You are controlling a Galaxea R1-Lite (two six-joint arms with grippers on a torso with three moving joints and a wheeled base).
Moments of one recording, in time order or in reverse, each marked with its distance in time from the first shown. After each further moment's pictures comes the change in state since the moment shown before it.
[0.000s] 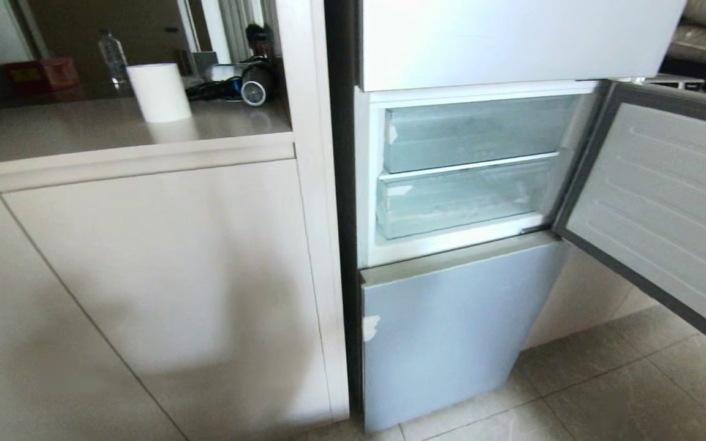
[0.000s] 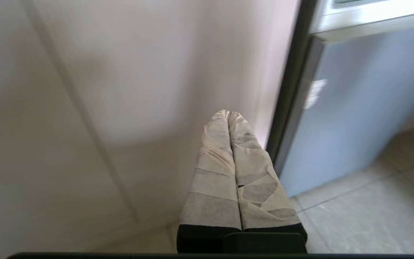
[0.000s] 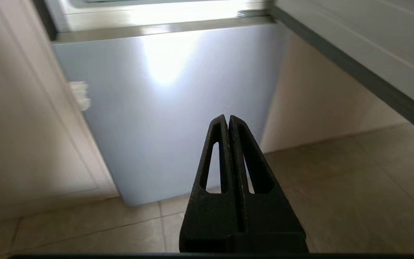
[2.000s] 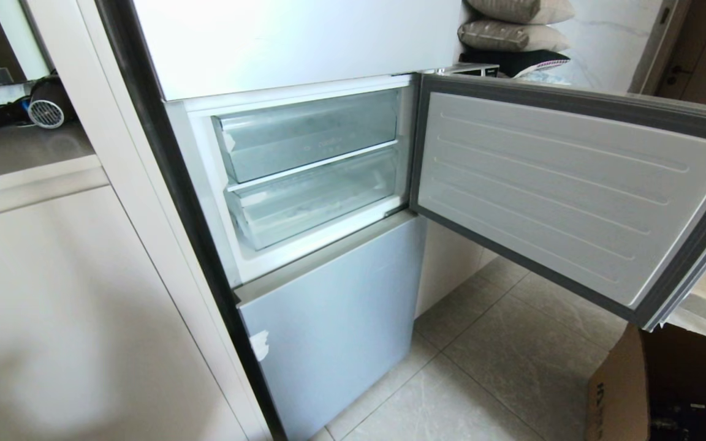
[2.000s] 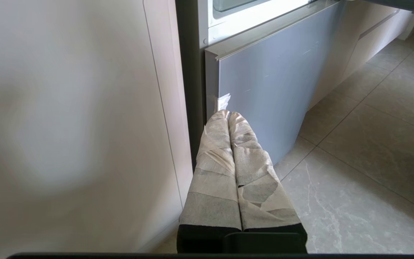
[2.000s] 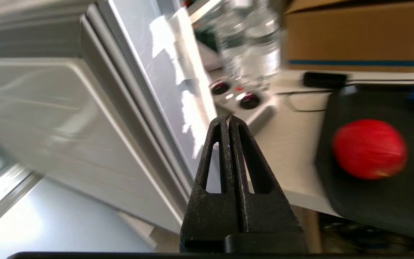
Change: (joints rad) left arm 0.000 0.000 0.000 0.000 0.000 0.000; right arm -0.633 1.331 -0.632 -0.756 0.189 0.296
